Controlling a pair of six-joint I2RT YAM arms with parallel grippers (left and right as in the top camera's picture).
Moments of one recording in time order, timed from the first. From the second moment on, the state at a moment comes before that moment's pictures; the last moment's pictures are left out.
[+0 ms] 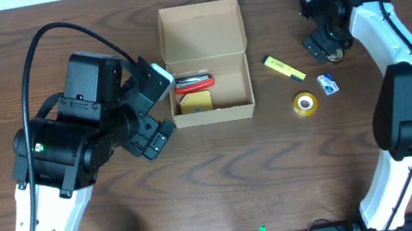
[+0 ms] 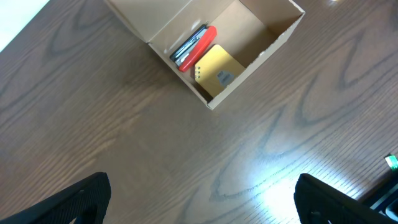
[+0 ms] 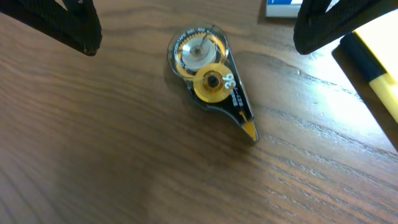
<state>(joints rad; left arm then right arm) -0.38 1.28 1.57 -1.32 0.10 0.42 -0.06 2.07 1.59 -0.75 0.10 -0.59</state>
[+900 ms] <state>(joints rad) -0.38 1.28 1.57 -1.32 0.10 0.42 -0.15 2.11 1.53 -0.66 -0.06 -0.63</state>
